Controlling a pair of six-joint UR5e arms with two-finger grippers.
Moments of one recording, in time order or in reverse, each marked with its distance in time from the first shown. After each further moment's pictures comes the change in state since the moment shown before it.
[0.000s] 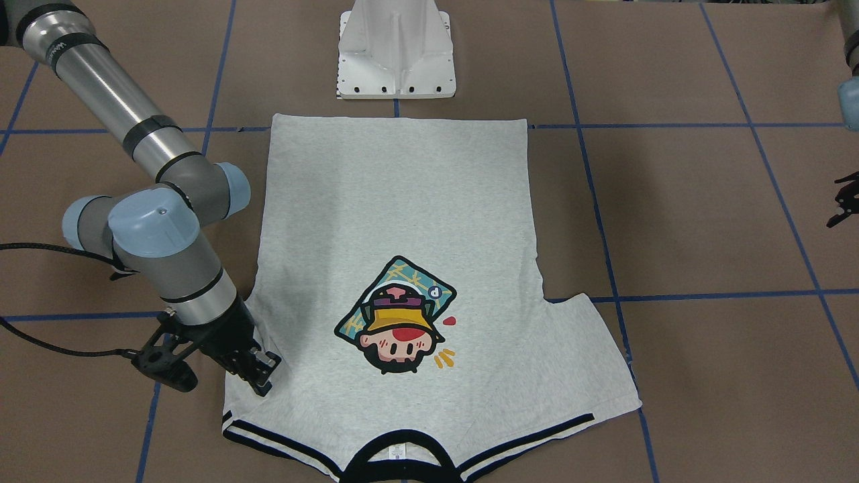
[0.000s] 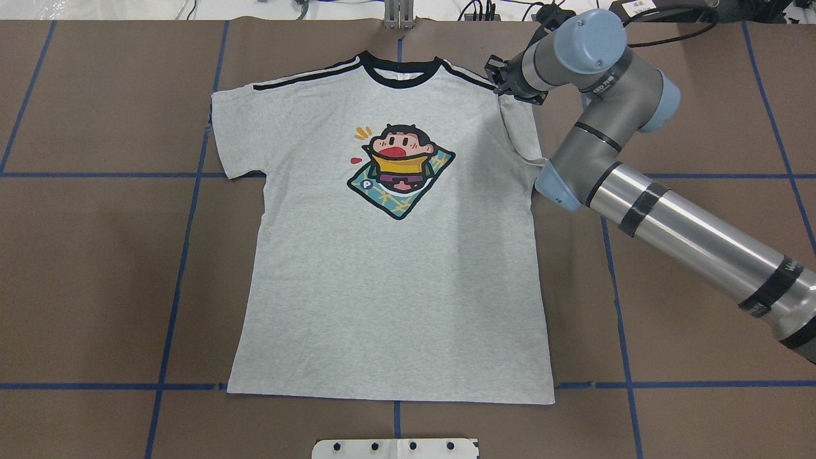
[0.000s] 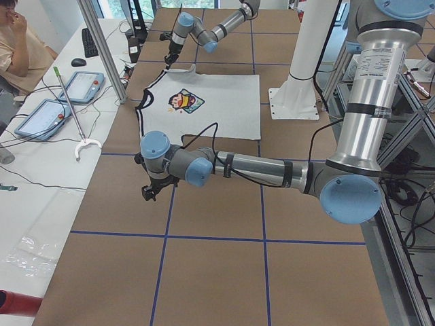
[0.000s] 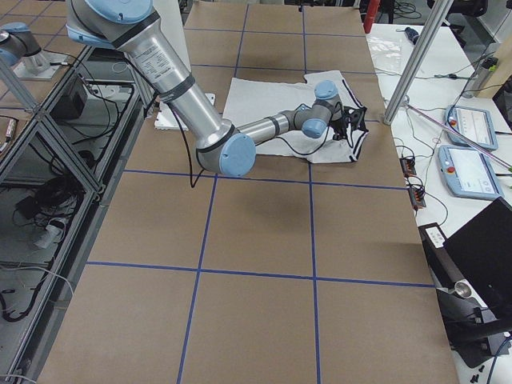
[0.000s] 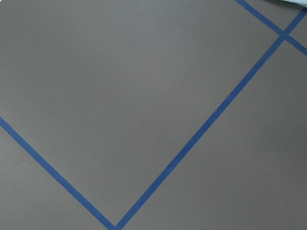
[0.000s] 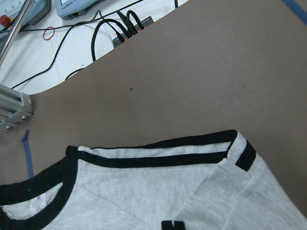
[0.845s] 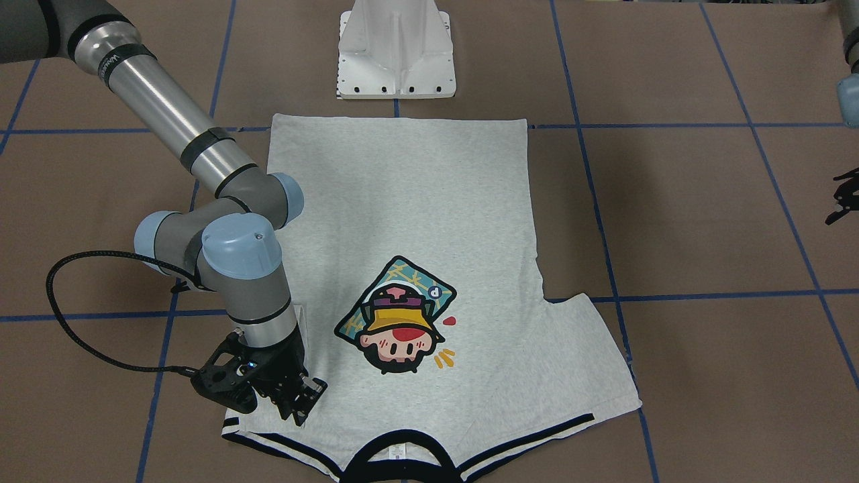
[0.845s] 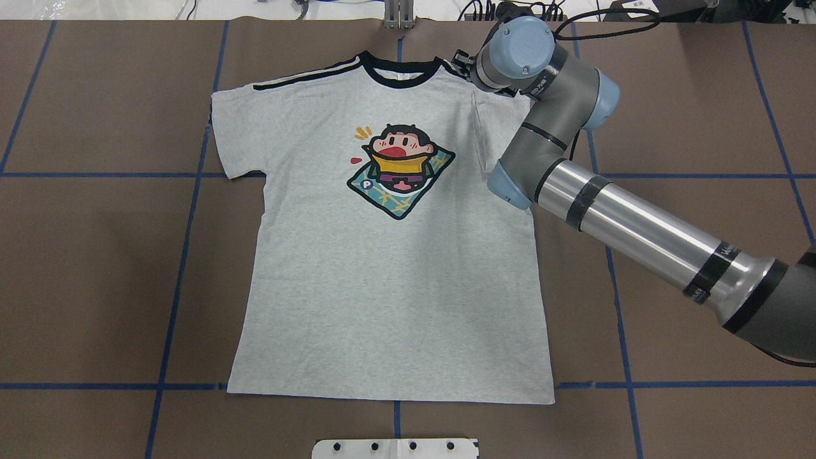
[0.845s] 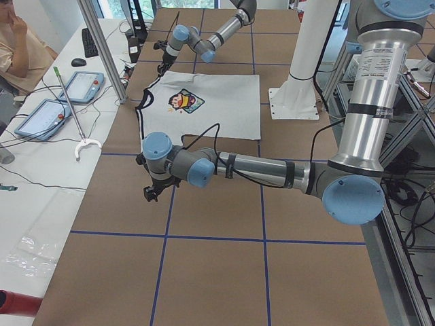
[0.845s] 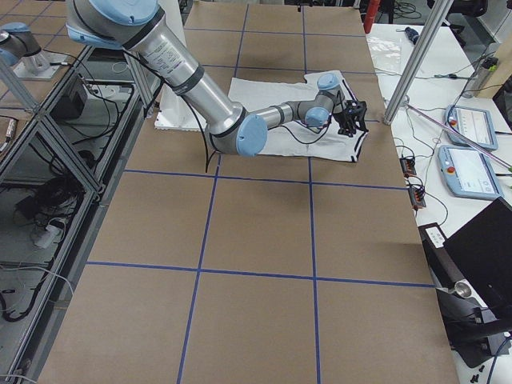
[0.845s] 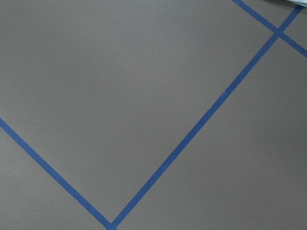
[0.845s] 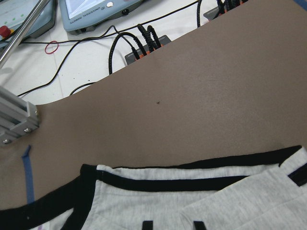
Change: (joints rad) left arm 0.001 0.008 0.008 -0.012 -0.002 -0.043; right arm -0.049 0.130 -0.162 -0.019 -0.161 -0.042
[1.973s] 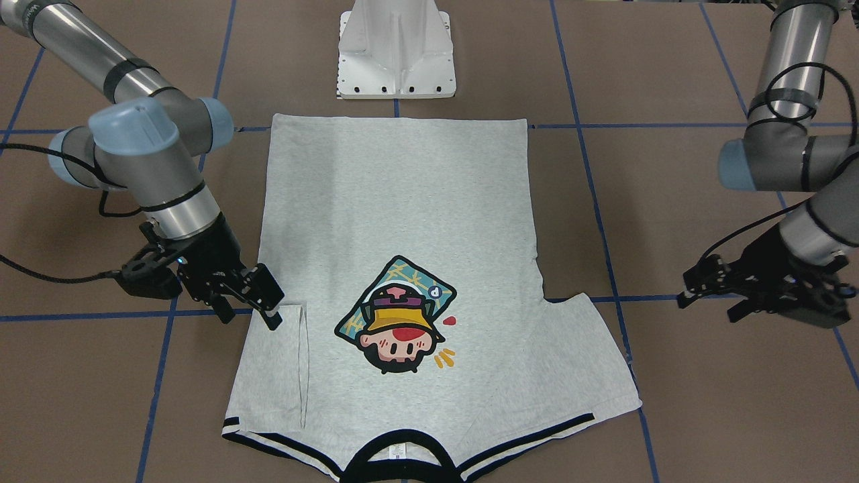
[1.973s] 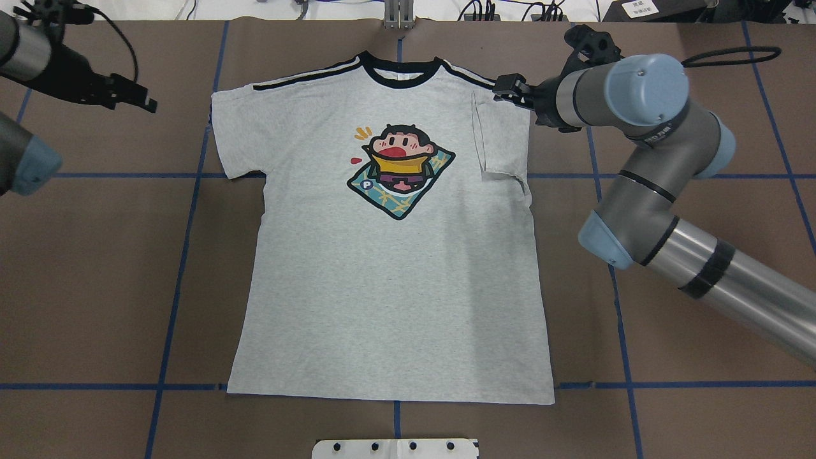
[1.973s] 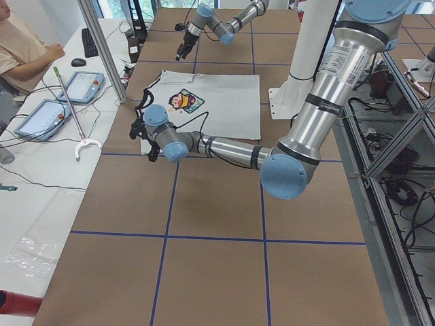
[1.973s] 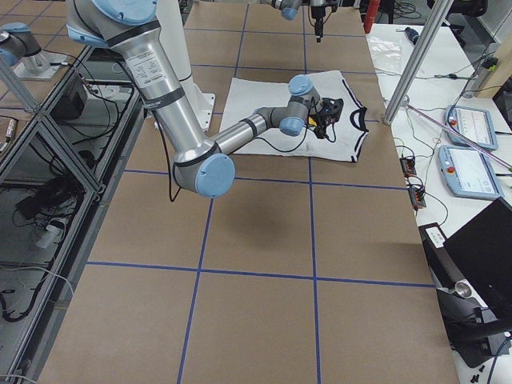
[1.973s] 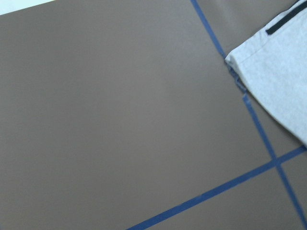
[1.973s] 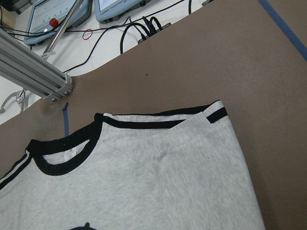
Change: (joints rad) left arm 0.302 -0.305 0.251 -0.477 0.108 -1.188; right arm 0.010 -0.446 0.640 -0.005 0.098 -0.002
